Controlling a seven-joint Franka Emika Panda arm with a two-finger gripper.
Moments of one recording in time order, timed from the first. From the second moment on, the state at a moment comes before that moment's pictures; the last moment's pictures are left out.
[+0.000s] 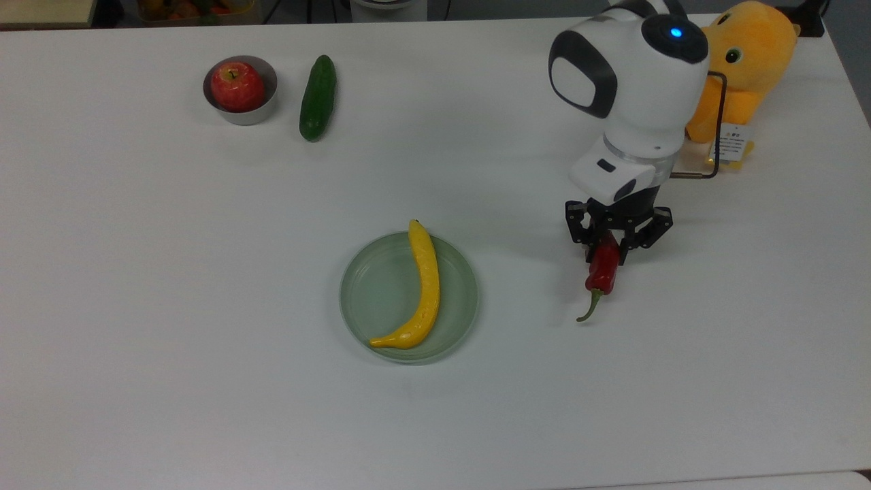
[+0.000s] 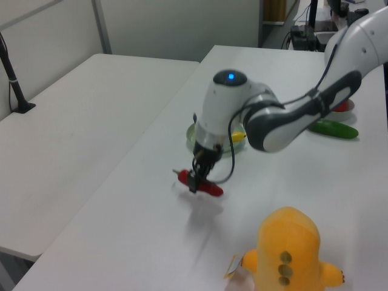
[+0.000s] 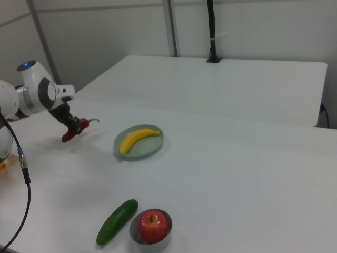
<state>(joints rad) 0.39 0.72 0.18 -1.33 -0.31 2.31 0.76</state>
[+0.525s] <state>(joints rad) 0.23 0.48 0.20 -1.47 -0.32 2.30 0.58</state>
